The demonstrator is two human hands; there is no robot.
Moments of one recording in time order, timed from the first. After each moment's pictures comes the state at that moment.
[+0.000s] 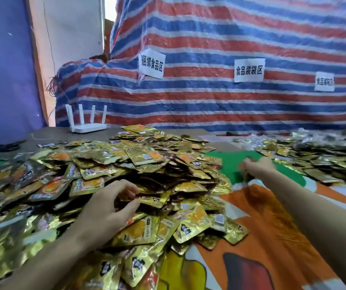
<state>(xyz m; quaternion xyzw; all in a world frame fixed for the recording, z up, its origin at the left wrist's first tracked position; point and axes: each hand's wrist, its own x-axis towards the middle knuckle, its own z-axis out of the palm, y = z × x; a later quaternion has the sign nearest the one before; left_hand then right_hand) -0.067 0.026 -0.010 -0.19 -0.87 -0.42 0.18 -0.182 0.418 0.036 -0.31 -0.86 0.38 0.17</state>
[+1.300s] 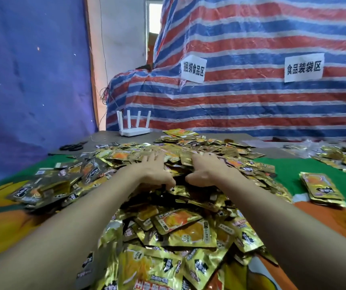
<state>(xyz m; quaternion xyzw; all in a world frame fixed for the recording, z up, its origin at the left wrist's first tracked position) -0.159 -0.010 0.056 -0.03 -0.99 -0.11 -0.02 -0.180 0.164 0.055 0.12 -0.99 0.04 0.03</state>
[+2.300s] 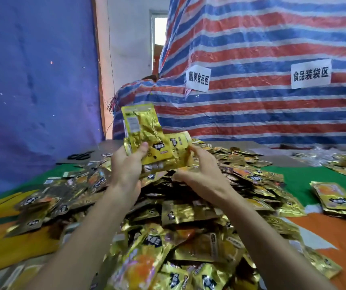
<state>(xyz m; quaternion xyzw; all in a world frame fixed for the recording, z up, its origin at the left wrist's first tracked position) -0.116 -0.022 0.061 0.00 -0.54 -0.79 0.30 -0.130 0.149 0.054 0.24 -0.85 0.42 0.18</state>
